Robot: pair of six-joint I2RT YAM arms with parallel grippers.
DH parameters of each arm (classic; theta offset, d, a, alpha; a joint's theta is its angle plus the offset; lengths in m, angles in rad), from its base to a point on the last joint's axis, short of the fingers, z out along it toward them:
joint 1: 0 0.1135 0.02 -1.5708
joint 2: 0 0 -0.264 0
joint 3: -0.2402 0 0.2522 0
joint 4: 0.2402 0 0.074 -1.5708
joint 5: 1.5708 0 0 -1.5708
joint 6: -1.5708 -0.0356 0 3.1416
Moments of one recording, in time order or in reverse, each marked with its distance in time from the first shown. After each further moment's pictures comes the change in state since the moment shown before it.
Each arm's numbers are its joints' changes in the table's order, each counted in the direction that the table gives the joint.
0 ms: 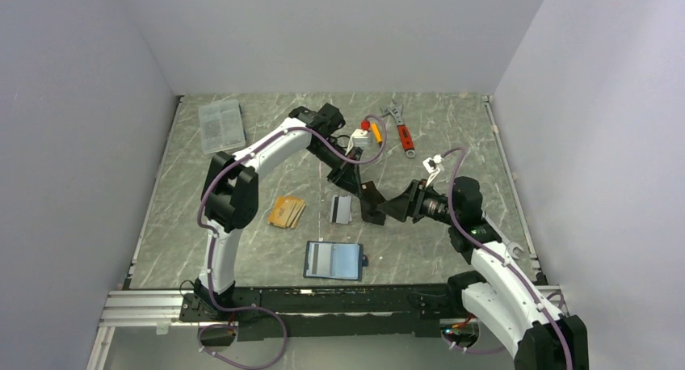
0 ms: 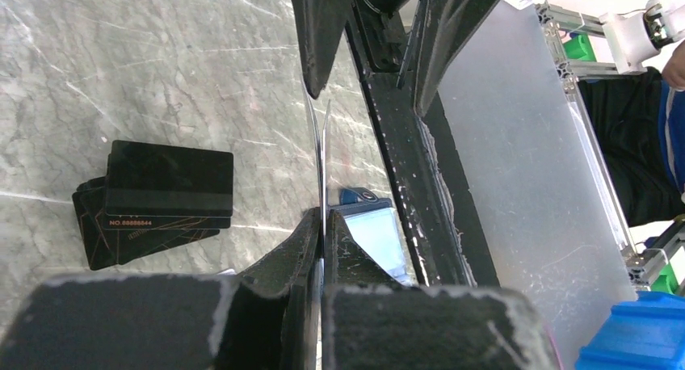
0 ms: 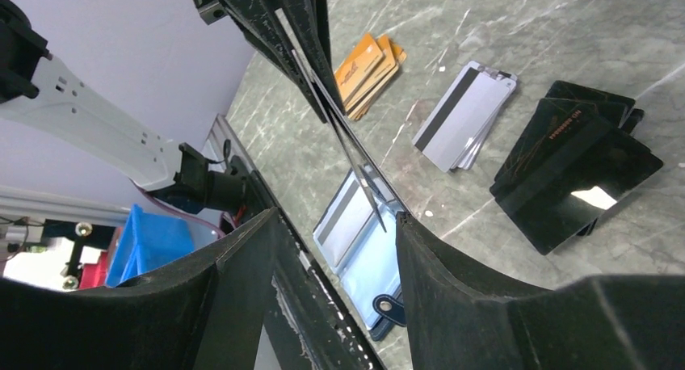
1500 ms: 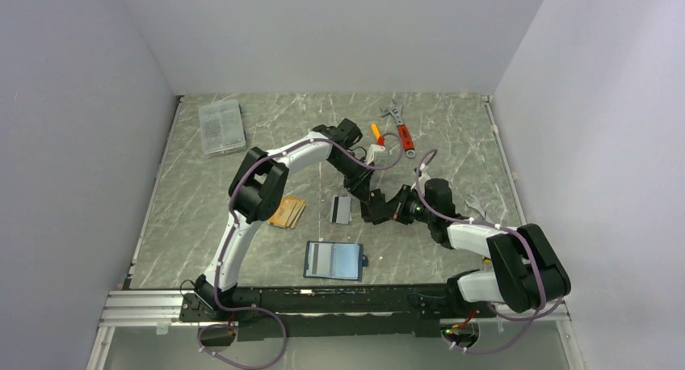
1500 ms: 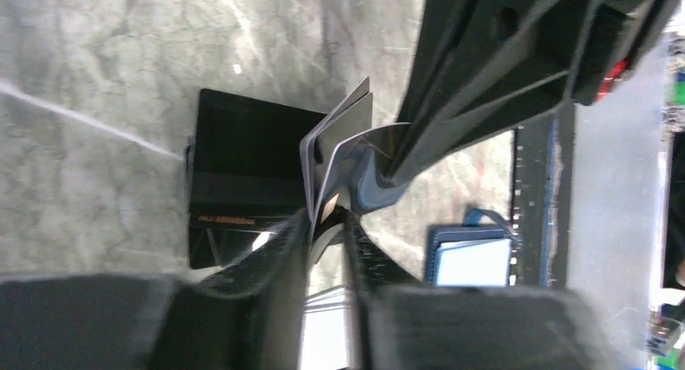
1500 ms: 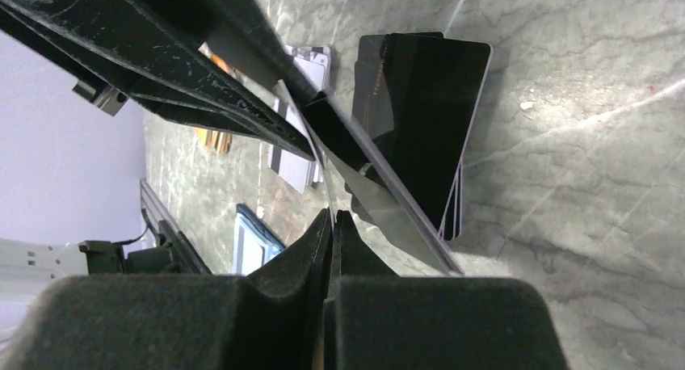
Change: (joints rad) left arm -0.043 0.240 -0.026 -0.331 -0.238 0.355; right arm 0.072 0.529 0.090 -0.372 0.261 -0.124
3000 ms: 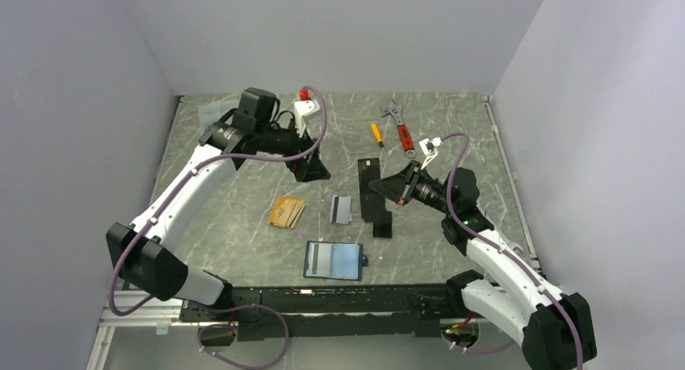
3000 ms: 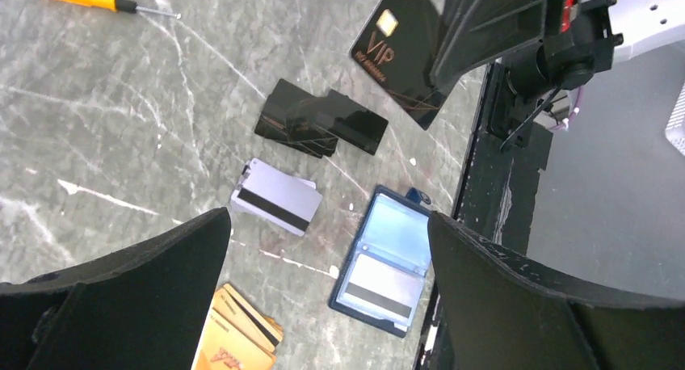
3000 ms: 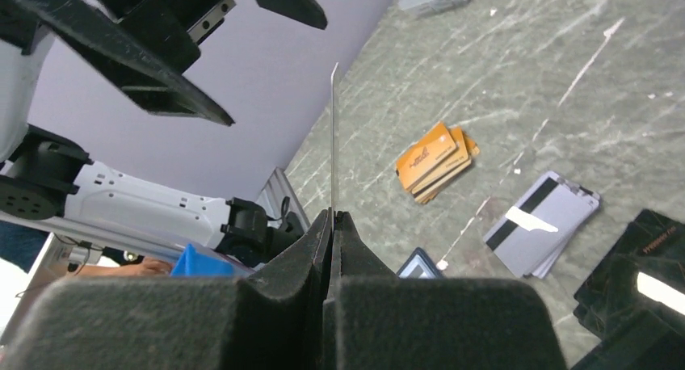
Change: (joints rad) left arm 0.188 -0.899 0.462 -0.159 -0.194 0.260; right arm 0.056 -0.419 -0.163 0.057 -0.157 -0.077
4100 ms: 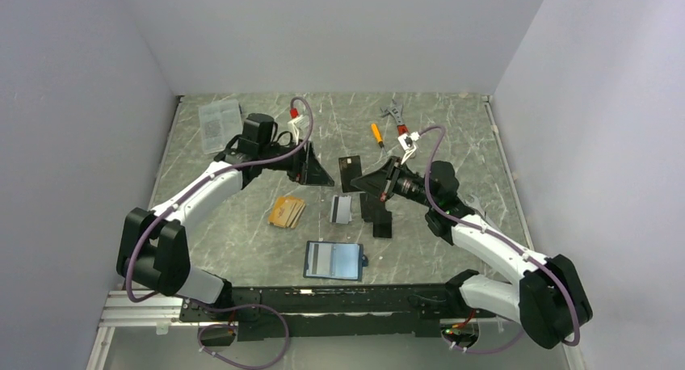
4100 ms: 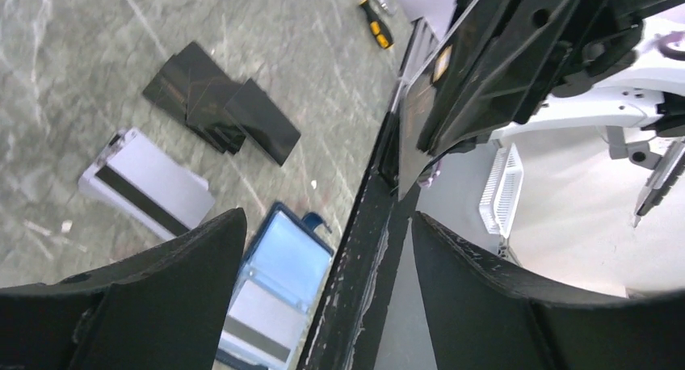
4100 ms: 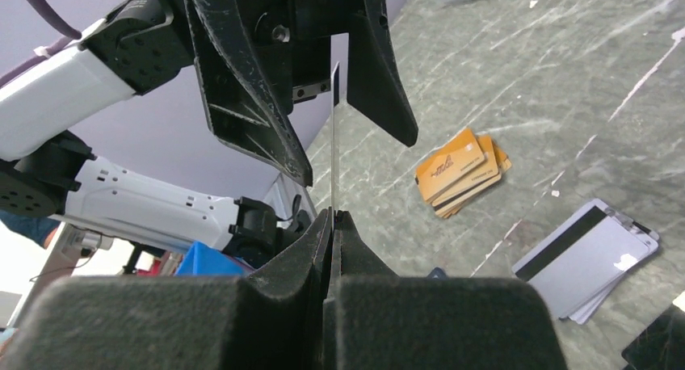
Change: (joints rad) left arm 0.079 0.006 0.370 -0.447 0.190 0.540; right arm 0.128 0.195 -0.066 -0.141 0.050 -0.013
